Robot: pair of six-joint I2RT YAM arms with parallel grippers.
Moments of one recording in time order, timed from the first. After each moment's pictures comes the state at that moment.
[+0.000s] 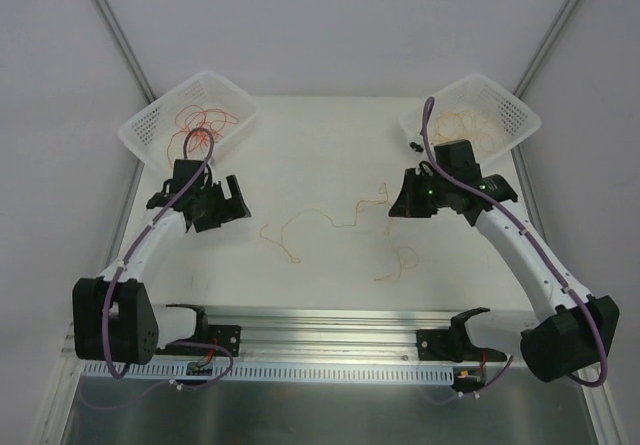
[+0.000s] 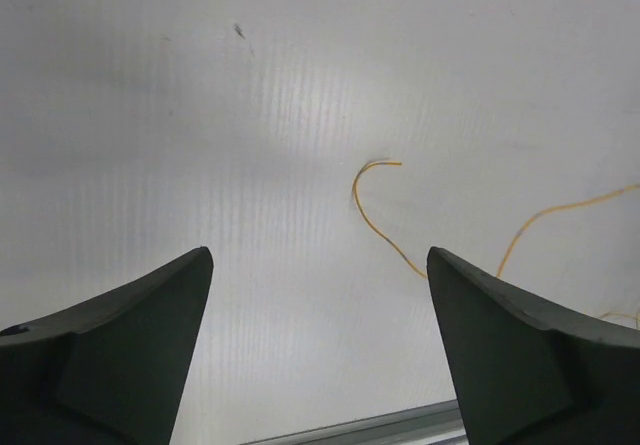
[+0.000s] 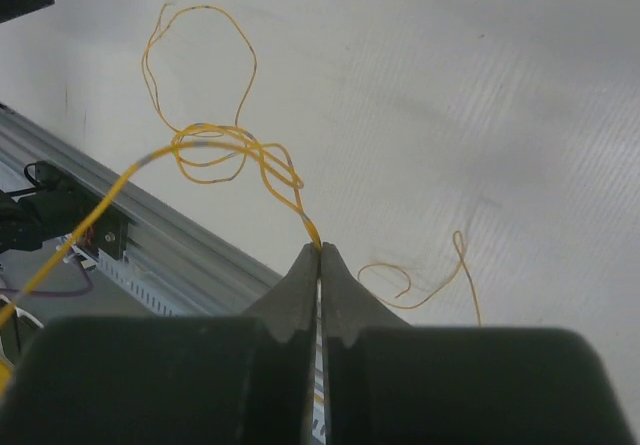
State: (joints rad) left arm -0.06 1.24 0.81 -0.54 0.18 -0.40; right arm 0.35 1.20 1.11 -0.80 -0.37 0.32
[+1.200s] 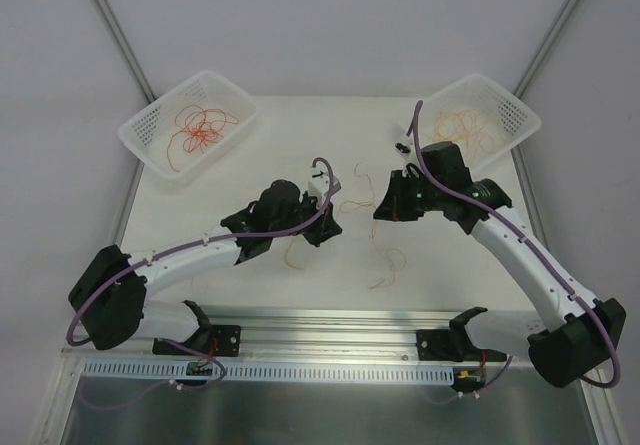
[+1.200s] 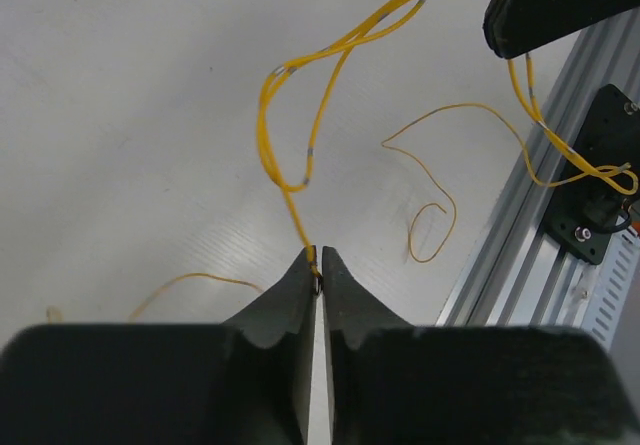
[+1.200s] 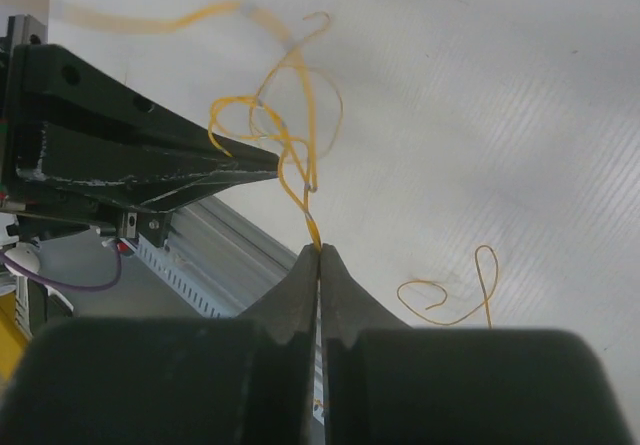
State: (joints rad) left arm -0.83 1.31 0.77 0.10 0.28 -0.22; right arm 0.50 1.18 1.13 -0.75 -0.38 0.41
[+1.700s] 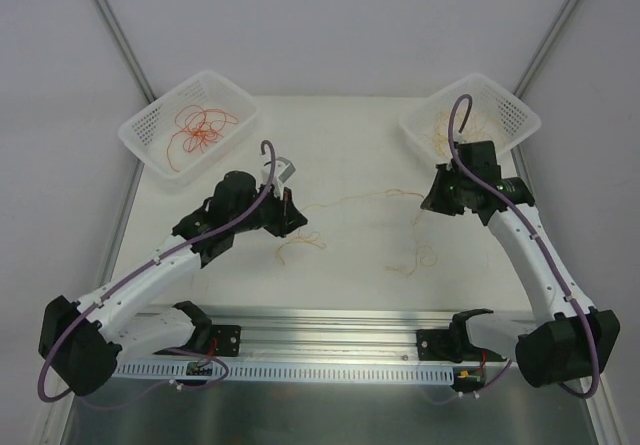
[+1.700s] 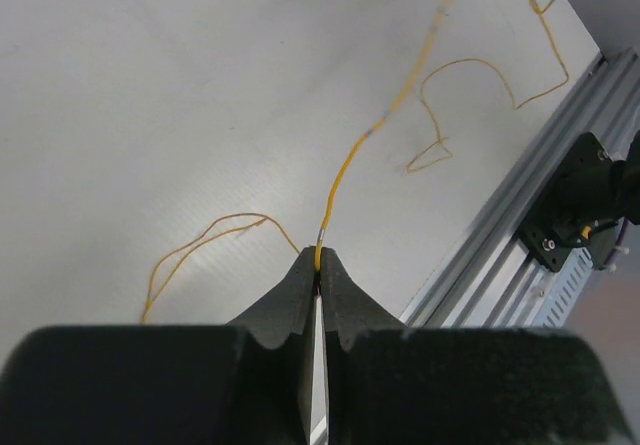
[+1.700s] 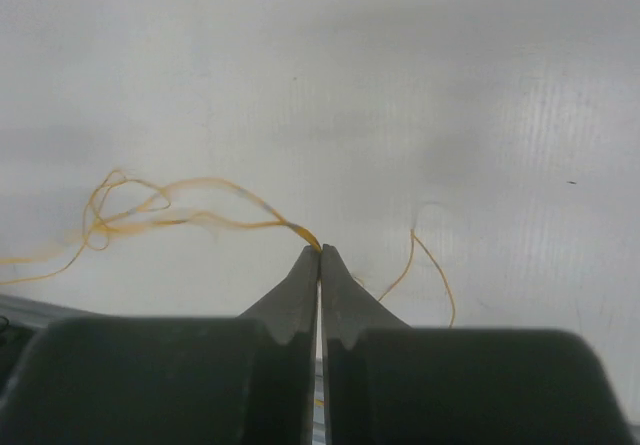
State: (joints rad) left arm -0.68 1.07 0.77 -0.17 0.31 -0.30; right arm 0.26 1.16 1.10 -0.84 -0.13 0.40
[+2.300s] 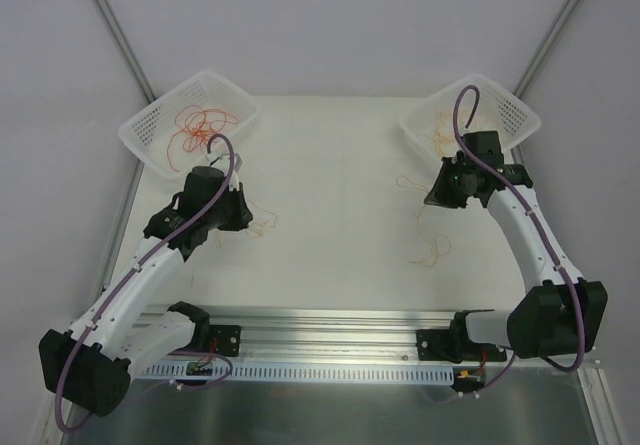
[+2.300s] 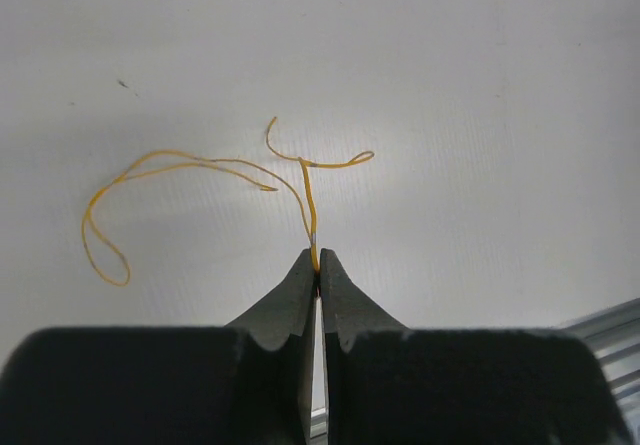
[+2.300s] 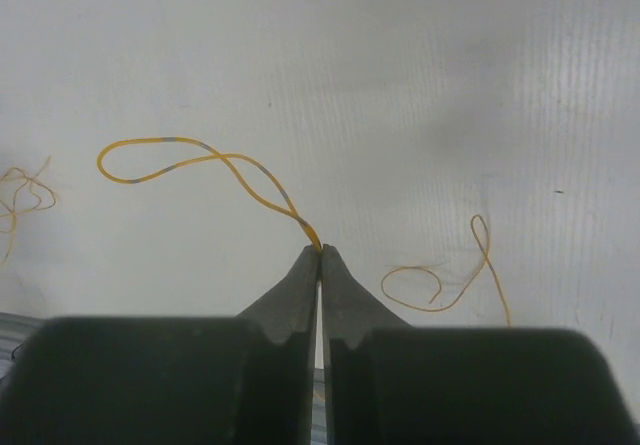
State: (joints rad) left arm -0.37 0.94 0.81 -0.60 0.05 -0.33; right arm 0.11 1.28 1.15 -0.84 -0.18 0.41
